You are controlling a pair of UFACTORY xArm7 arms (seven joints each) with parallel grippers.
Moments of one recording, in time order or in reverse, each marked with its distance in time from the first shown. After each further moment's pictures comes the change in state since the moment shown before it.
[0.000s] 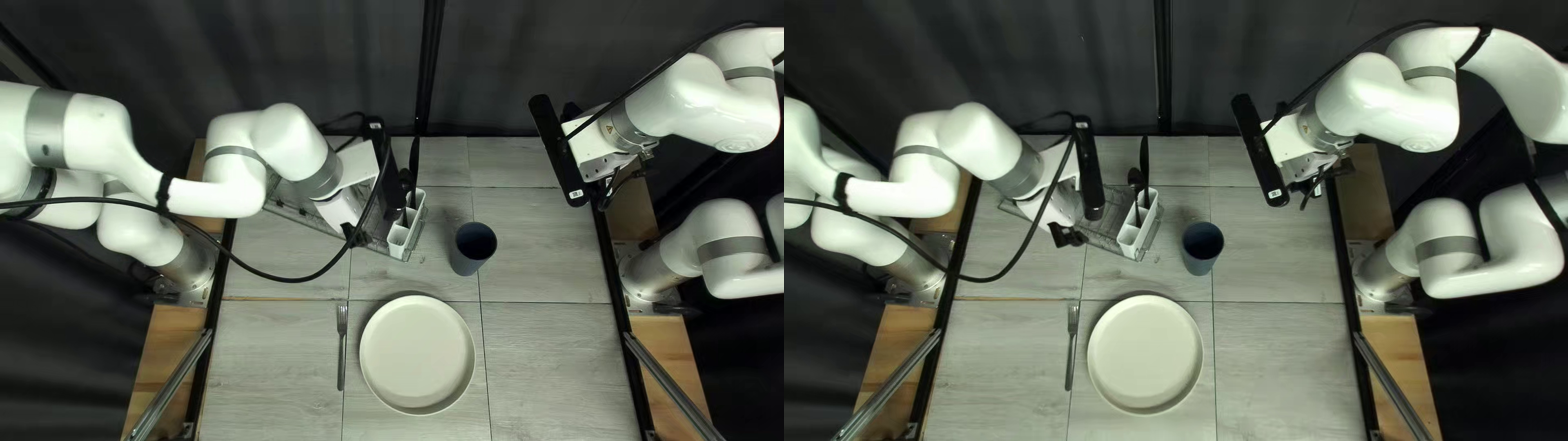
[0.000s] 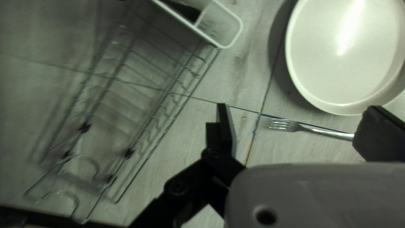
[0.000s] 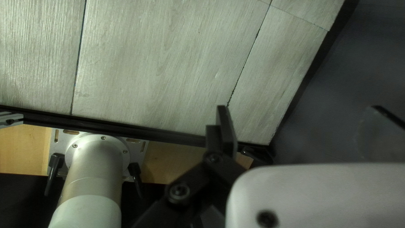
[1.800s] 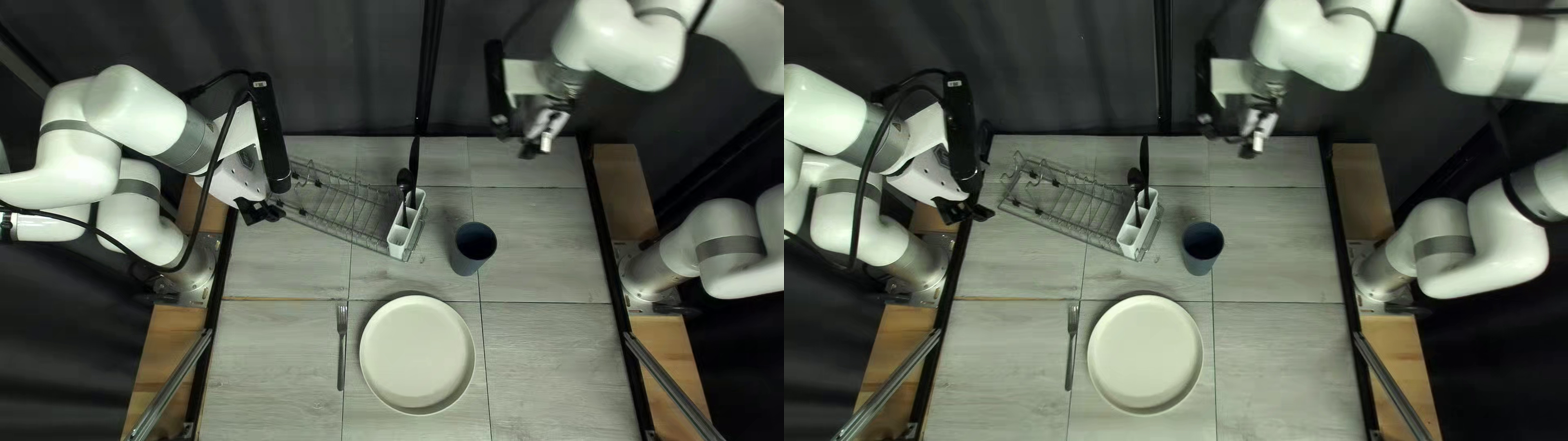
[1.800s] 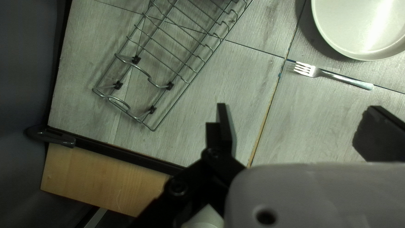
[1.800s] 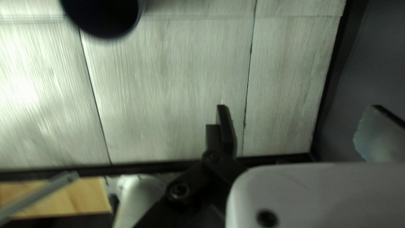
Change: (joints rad) left arm -0.058 -0.528 0.092 -0.148 0.014 0.316 0.039; right arm -0.067 0.499 -0.223 0.340 0.195 -0.116 0.124
